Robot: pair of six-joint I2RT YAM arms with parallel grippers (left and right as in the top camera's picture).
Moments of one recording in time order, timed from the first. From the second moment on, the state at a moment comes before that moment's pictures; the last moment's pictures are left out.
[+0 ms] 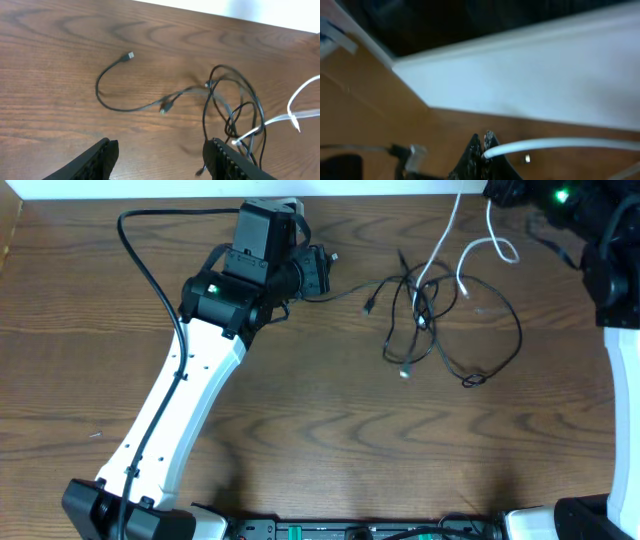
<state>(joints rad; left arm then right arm) -0.38 1.57 1.59 -0.78 0.10 -0.43 0.13 1.59 2.10 -0.70 -0.45 0.40</state>
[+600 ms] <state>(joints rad) -0.48 1.58 1.27 -0.62 0.16 -0.41 0.07 1.67 2.10 -0.85 -0.35 0.36</state>
